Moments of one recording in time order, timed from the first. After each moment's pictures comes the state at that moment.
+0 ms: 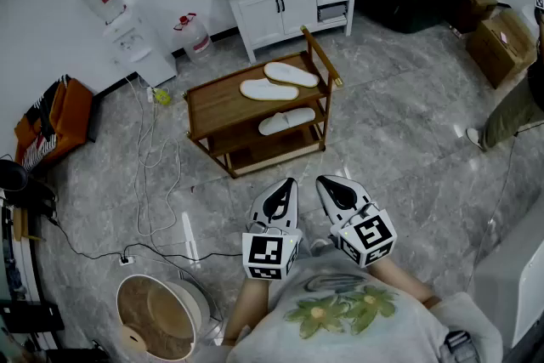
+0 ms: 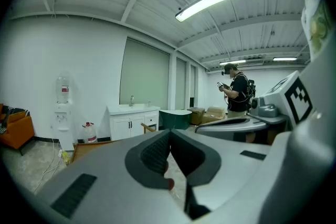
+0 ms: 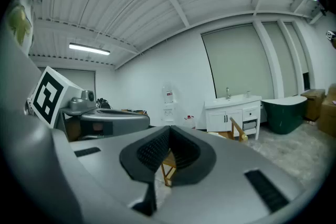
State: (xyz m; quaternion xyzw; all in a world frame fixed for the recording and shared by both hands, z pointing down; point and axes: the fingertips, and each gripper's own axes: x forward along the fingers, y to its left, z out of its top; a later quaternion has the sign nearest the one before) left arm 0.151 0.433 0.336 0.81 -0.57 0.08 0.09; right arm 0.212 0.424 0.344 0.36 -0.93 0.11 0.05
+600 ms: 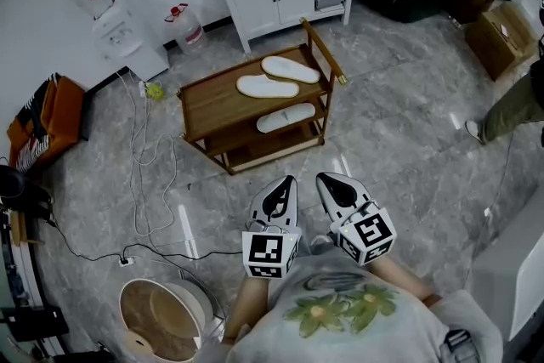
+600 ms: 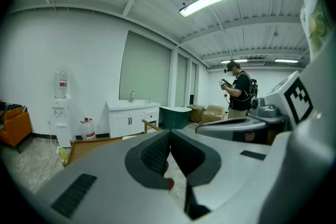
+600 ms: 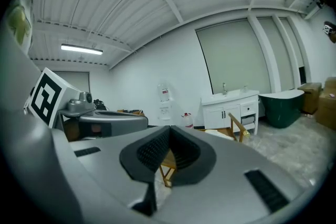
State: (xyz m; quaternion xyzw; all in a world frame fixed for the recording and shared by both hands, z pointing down) left arm 0.125 0.384 0.358 0.82 -0.56 0.09 0.11; right arm 0.189 0.374 0.364 0.37 -0.92 0.13 0.05
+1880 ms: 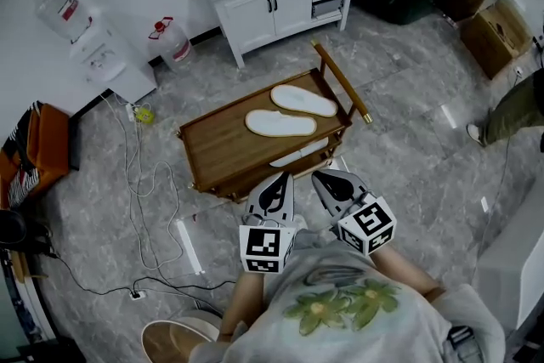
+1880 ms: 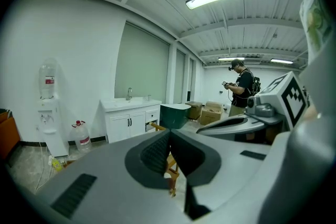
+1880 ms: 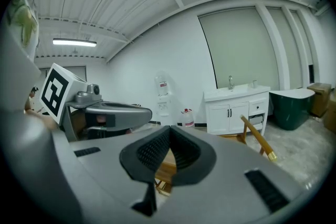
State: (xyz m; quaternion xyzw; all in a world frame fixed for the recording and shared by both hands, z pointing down) left arm 0.019 0.198 0.374 0.84 -0.52 0.11 0.11; right arm 0.080 0.199 0.389 0.36 -0.92 0.15 0.09
